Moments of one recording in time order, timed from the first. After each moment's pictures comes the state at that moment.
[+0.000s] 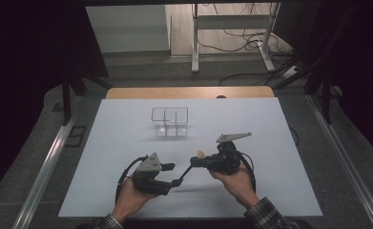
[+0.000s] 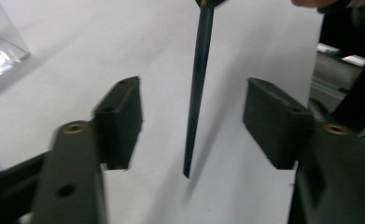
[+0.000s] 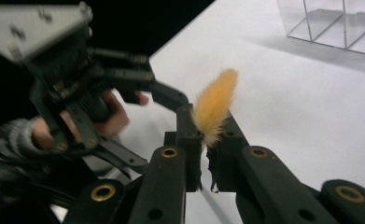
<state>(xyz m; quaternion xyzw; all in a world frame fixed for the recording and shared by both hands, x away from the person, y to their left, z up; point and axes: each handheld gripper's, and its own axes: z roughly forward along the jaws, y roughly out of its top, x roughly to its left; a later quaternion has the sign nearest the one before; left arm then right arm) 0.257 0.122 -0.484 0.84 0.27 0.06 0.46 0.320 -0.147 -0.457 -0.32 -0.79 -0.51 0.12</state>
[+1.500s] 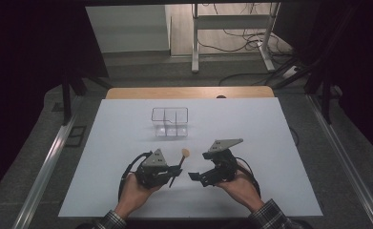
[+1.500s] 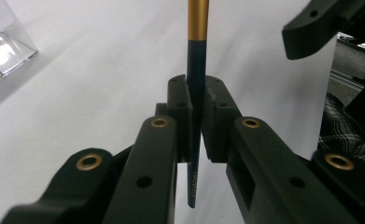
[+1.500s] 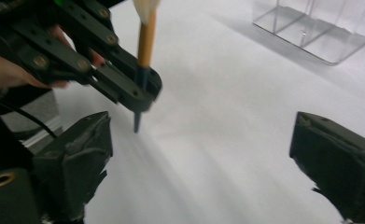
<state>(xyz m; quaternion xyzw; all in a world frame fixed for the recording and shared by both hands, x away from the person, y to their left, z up) 0.268 0.115 -0.479 0.86 0.27 0.07 0.43 0.305 -0.136 -0.459 -0.27 -0.86 -0.44 -0.01</state>
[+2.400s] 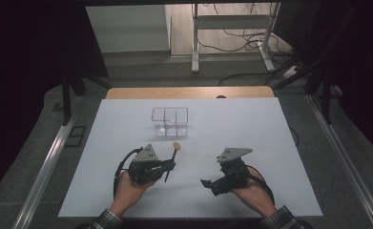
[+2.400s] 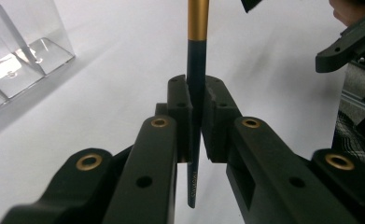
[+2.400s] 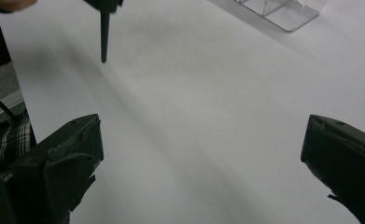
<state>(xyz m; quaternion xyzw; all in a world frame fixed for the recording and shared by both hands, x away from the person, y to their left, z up) 0.272 0.136 -0.472 0.84 0.30 0.09 0.45 0.288 -0.165 -0.467 -0.26 -0.88 -0.39 -0.08</state>
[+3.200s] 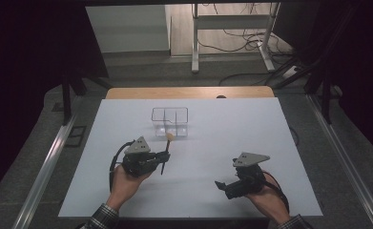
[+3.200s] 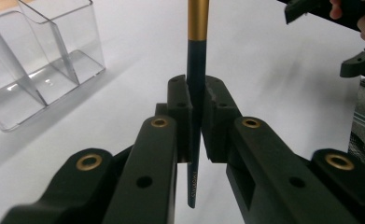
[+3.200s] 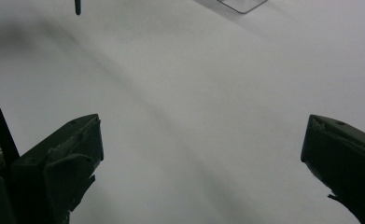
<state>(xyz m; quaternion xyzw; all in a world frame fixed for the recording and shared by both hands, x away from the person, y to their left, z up) 0.286 0.152 -0.464 0.82 0.32 0.10 0.47 0.276 -0.204 -0.469 -0.29 -0.87 -0.39 -0.13</state>
